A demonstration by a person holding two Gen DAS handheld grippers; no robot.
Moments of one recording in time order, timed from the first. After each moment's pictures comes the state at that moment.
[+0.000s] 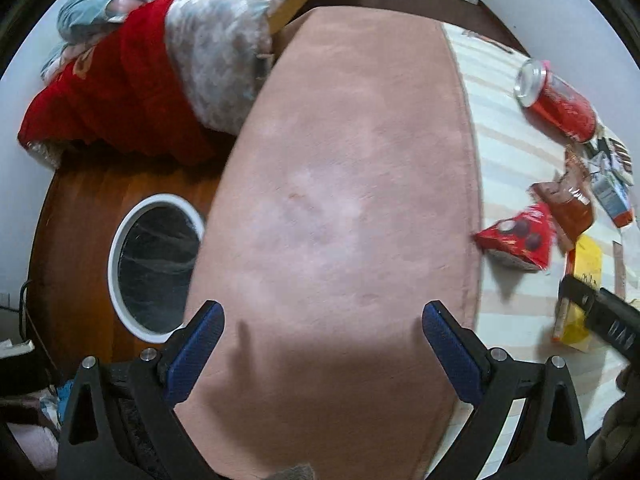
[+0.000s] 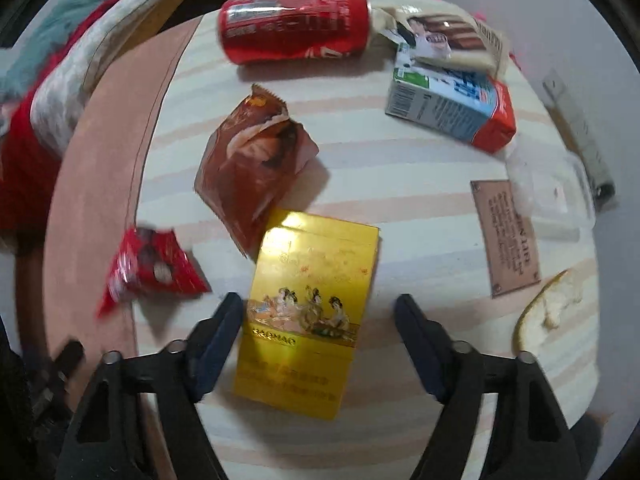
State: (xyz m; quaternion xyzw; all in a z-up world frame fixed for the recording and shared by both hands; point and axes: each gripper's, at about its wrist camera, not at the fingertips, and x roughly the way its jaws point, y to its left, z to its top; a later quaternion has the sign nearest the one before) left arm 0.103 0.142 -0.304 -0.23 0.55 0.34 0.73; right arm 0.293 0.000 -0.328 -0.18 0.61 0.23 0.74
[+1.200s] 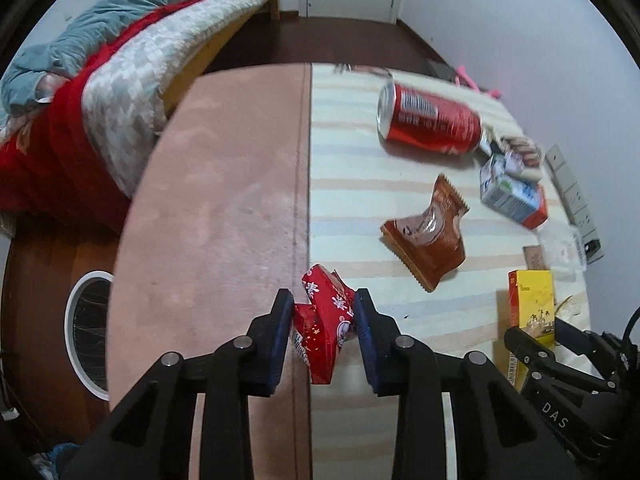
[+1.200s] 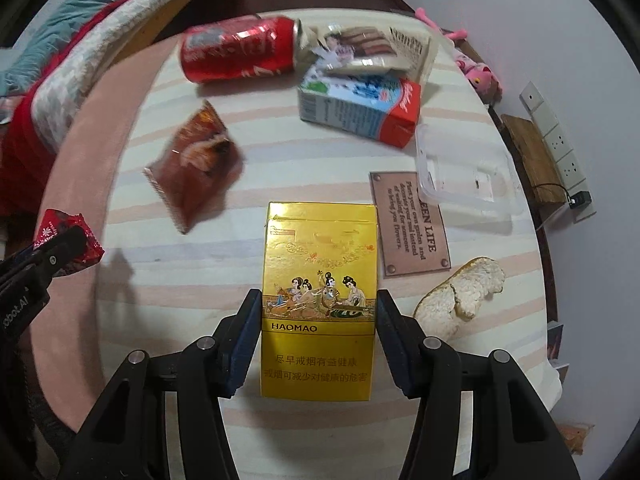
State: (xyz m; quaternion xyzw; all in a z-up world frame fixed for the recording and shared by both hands) left arm 0.161 0.085 -0.262 -0.19 0.49 0.25 0.81; right arm 0.267 -0.054 -0.285 -0.18 0.58 0.22 0.76
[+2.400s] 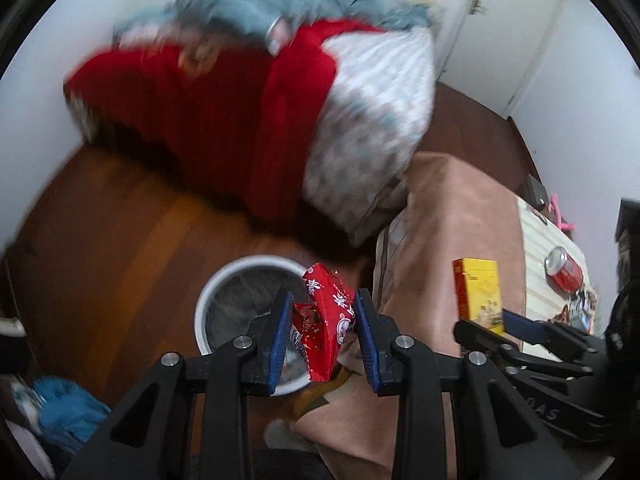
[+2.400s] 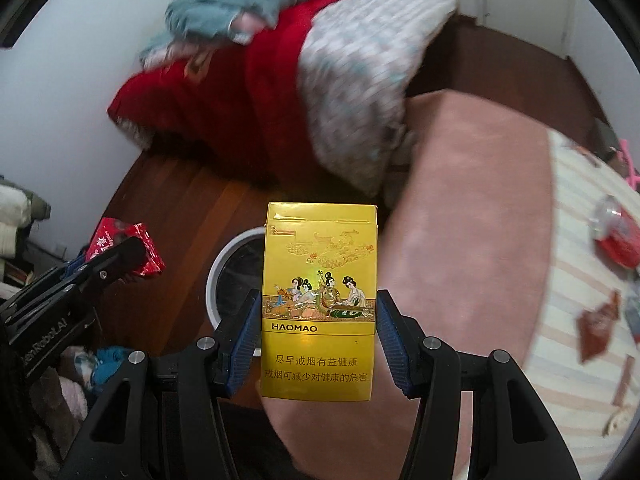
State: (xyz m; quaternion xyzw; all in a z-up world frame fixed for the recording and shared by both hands) left arm -0.114 0.309 -0.211 -0.33 0.40 0.40 0.76; right arm 0.065 0.246 -0.221 -0.23 0.53 0.51 0.64
